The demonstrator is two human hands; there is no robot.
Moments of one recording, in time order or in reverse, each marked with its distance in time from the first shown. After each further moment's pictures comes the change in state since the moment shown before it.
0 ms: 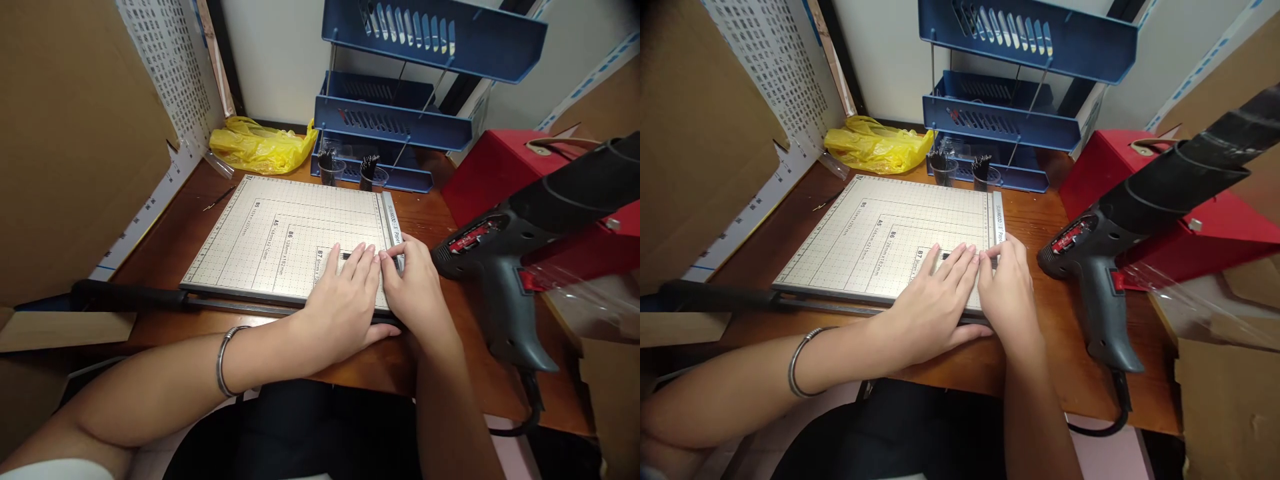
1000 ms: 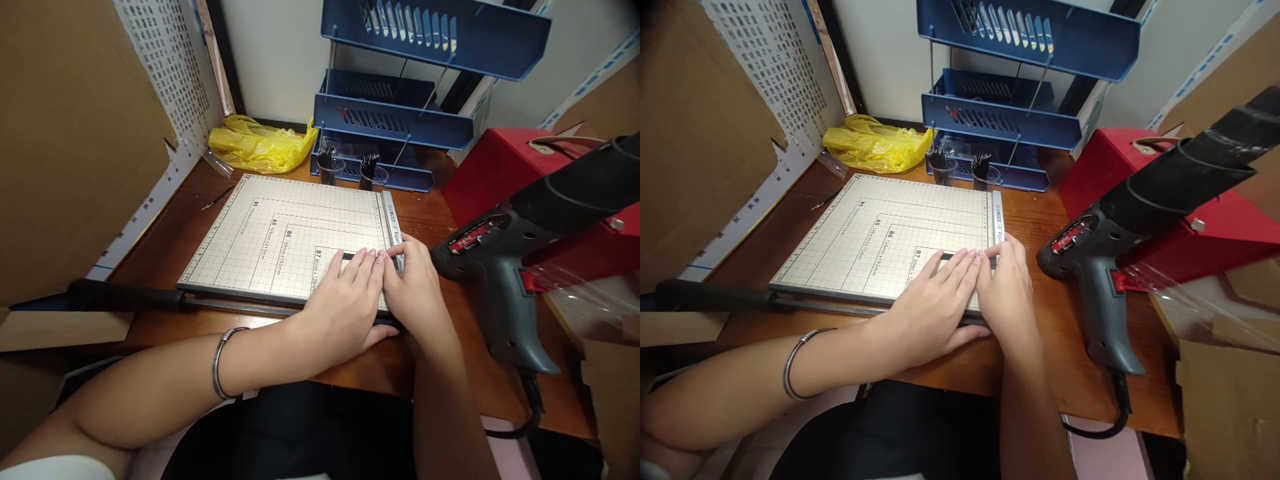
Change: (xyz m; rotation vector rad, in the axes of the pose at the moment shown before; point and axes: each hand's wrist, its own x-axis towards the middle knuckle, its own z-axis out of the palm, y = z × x) left_hand 0.000 0.000 0.001 -0.015 0.014 0.036; right_hand -0.002 -0.001 -0.002 0.022 -0.023 0.033
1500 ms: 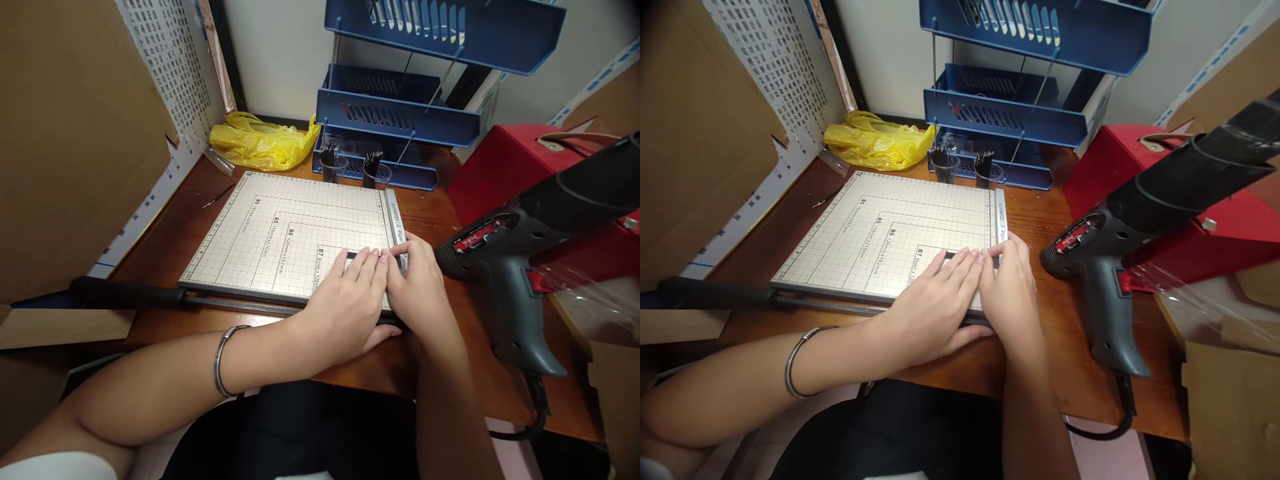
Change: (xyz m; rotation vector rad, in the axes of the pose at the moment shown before) left_hand 0.000 0.000 -0.004 -0.026 -0.041 0.005; right_hand 0.001 0.000 0.000 -0.007 0.001 0.004
